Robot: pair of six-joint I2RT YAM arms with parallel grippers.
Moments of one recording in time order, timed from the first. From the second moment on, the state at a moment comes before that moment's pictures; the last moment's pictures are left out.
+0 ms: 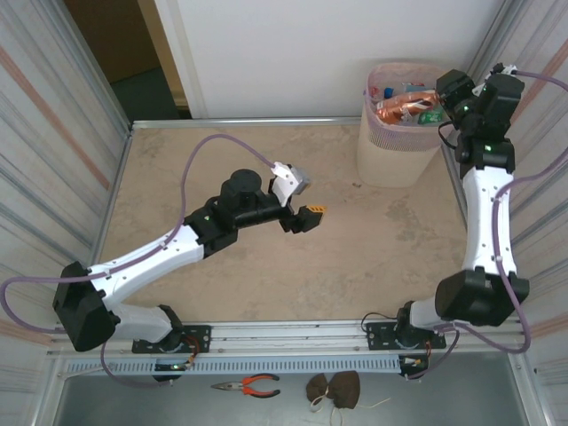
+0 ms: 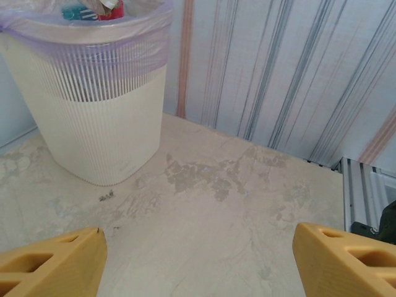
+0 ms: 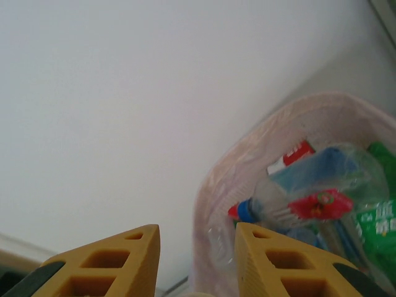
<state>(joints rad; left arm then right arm) -0.87 1.30 1.06 0.02 0.28 -0.02 -0.19 1.44 1.61 -0.28 -0.17 0.82</state>
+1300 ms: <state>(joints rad) -0.80 1.27 1.00 0.02 0.28 -0.05 -0.19 1.46 1.41 -0.01 0.21 0.66</state>
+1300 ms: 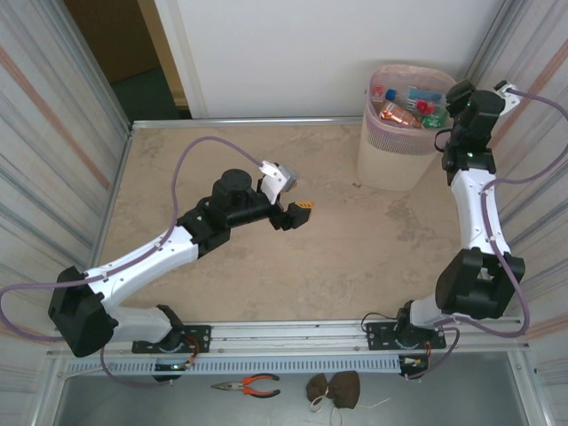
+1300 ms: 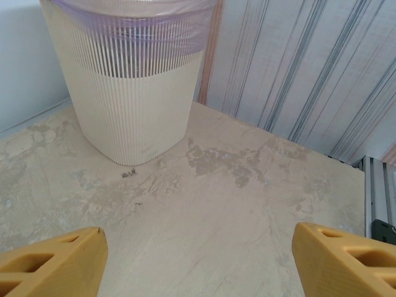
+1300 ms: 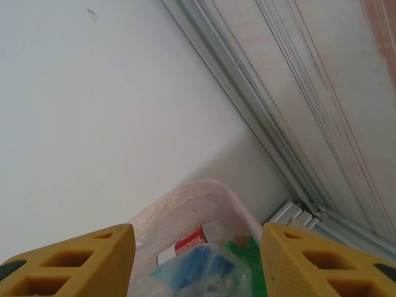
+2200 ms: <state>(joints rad) -0.52 1.14 0.85 -0.22 0.06 -0.10 -0.17 1.09 1.13 -0.30 -0.16 0.31</state>
